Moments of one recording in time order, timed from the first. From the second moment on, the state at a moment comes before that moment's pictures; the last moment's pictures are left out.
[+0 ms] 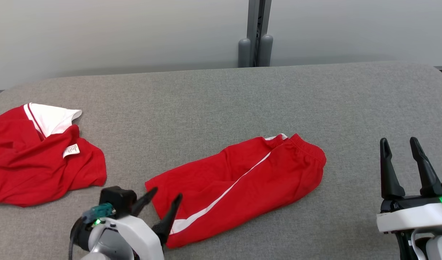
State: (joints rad) left arm -0.20 0.50 -0.73 -0.01 -0.80 0.20 0.12; right arm -0.10 -0.12 -0.03 0.12 0.28 0.13 -0.26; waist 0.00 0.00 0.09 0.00
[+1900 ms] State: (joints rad) left arm -0.13 0.28 -0.37 0.21 -0.62 0.14 -0.26; right arm -0.54 -0.18 0.16 0.55 0.46 0.13 0.56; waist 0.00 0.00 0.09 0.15
